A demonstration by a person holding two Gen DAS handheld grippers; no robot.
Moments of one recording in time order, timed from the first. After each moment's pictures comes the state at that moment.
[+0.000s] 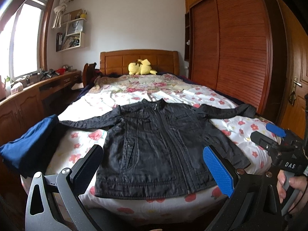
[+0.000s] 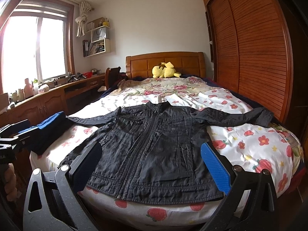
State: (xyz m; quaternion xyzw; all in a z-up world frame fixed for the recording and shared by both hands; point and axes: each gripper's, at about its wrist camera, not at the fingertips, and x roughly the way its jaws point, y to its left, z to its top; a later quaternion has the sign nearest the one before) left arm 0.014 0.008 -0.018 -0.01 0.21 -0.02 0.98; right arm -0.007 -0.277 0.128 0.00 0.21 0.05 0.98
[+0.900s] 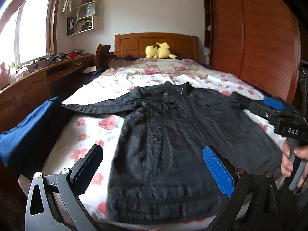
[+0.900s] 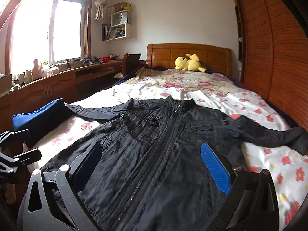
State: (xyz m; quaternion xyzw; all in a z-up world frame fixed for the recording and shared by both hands) left arm 0.119 0.040 -0.061 -0.01 0.26 0.05 0.97; right arm 0.157 -0.244 0.075 -0.04 0.24 0.14 0.96
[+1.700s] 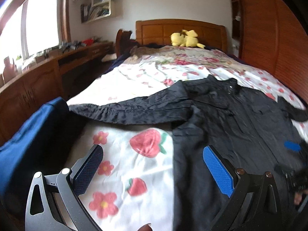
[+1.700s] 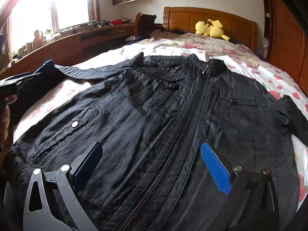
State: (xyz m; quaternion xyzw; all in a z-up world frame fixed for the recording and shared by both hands) left arm 0.255 0.131 -0.094 -0.03 0.30 0.12 0.95; right arm 0.262 -0.215 -0.031 -0.08 0.36 0.19 0.91
